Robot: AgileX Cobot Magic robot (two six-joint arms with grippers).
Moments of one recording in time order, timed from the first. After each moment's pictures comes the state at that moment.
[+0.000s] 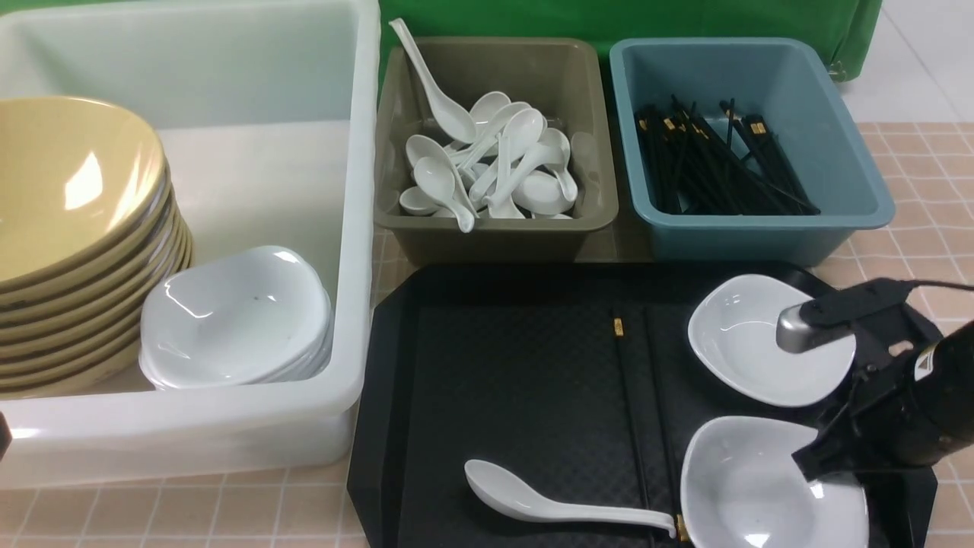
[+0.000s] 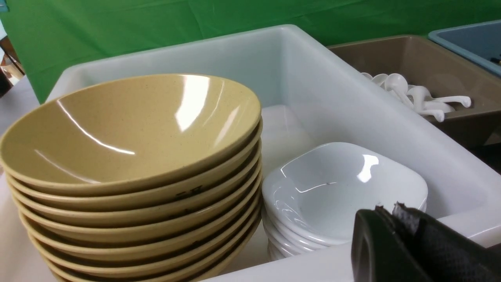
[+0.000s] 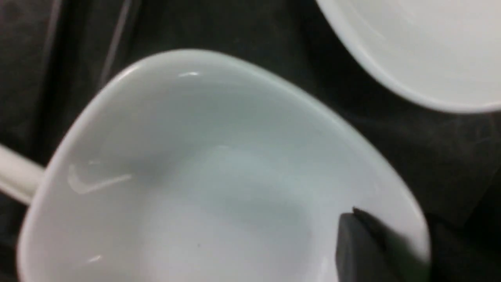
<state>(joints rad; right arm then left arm) 0.23 1.44 -0.72 0.15 0.67 -0.22 0.02 0.03 -0.35 -0.20 0.56 0.35</state>
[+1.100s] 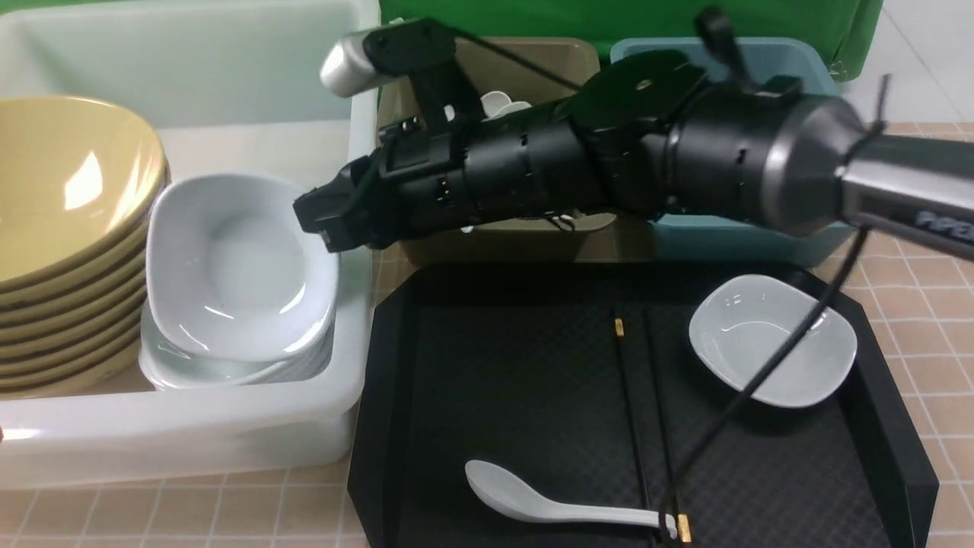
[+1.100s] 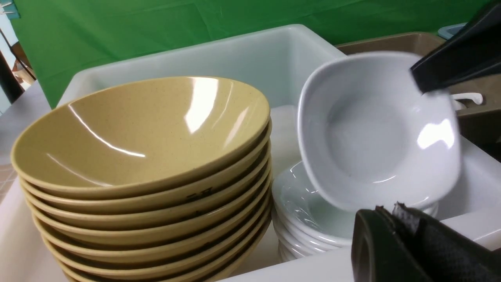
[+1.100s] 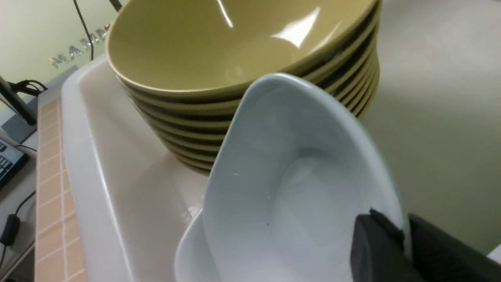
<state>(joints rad) 0.68 1.98 -1.60 1.28 0.54 -1.10 0.02 0.03 -0.35 -0.18 0.56 0.35</state>
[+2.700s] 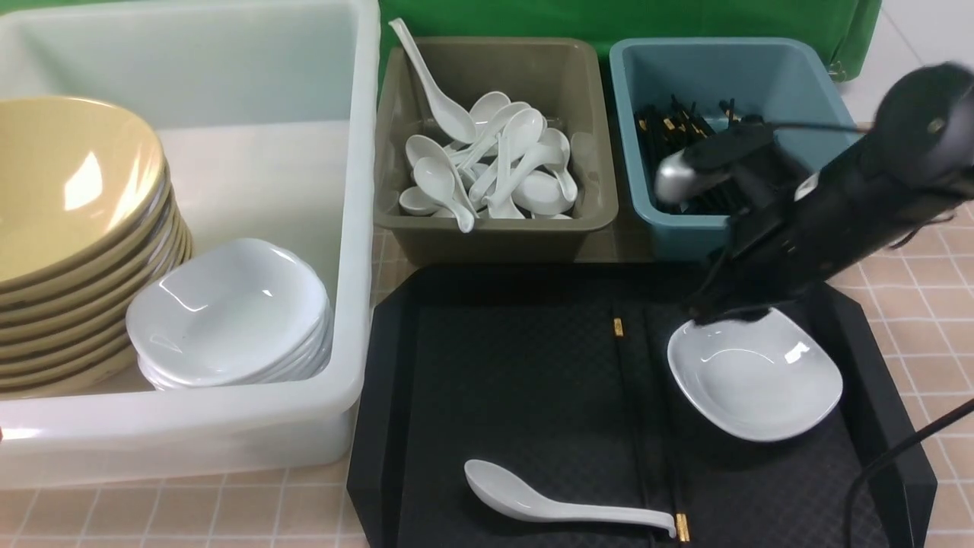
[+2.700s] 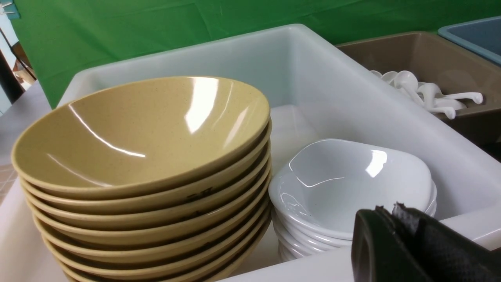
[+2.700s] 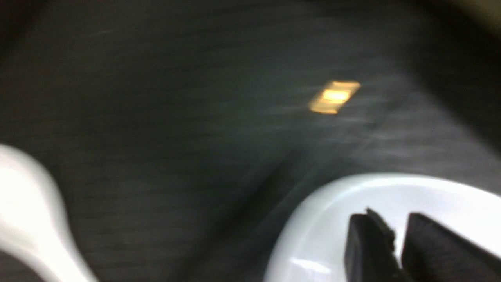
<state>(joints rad) 0.25 1.67 -1.18 0.30 0.77 -0.48 0.02 0.03 -0.35 -0.17 0.56 0.35</state>
